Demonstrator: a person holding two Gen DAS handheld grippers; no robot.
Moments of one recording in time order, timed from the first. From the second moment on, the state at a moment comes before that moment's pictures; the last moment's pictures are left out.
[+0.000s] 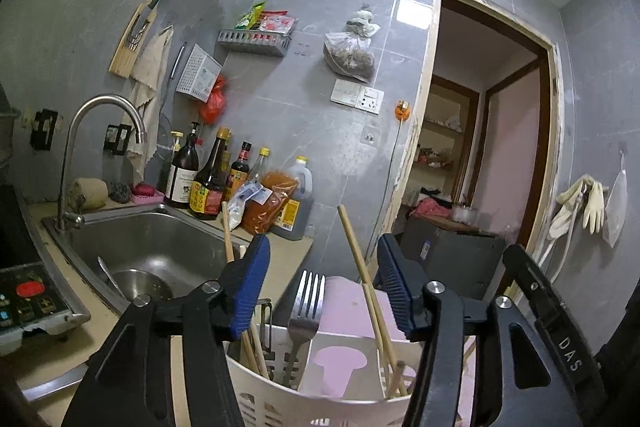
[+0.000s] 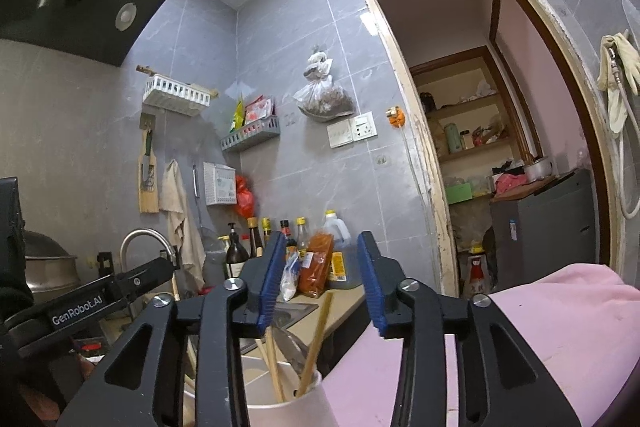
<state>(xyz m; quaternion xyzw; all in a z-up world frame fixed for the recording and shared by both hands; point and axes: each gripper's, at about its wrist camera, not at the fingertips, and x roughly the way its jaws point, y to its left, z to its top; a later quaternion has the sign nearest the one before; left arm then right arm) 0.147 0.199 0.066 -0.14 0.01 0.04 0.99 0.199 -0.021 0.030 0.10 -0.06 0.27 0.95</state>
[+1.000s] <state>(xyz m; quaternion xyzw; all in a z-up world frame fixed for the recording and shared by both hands) 0.107 0.076 0.069 -0.06 0.06 -0.09 0.99 0.133 -0.170 0.042 0.06 -0.02 0.20 0.98</state>
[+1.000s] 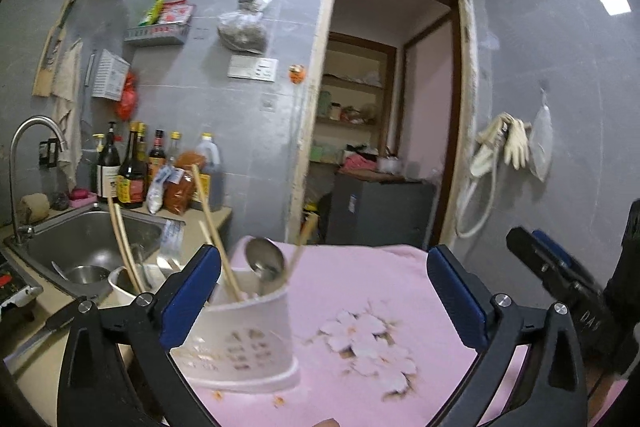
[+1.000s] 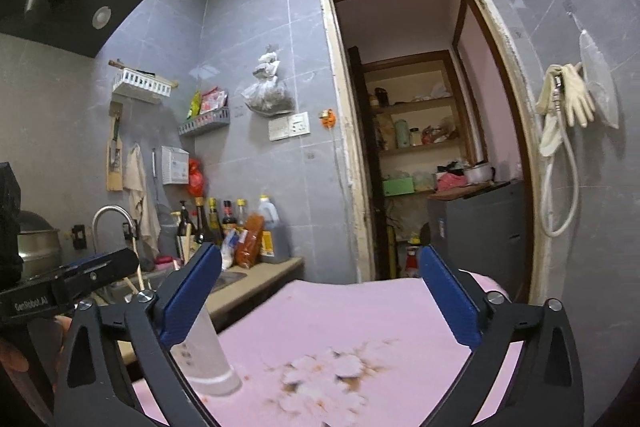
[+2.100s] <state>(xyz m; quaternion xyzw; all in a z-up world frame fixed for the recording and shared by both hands) 0.031 0.041 0.010 -0.02 0.10 -0.03 0.99 0.043 -0.229 0.009 0.00 0.05 0.09 0.99</state>
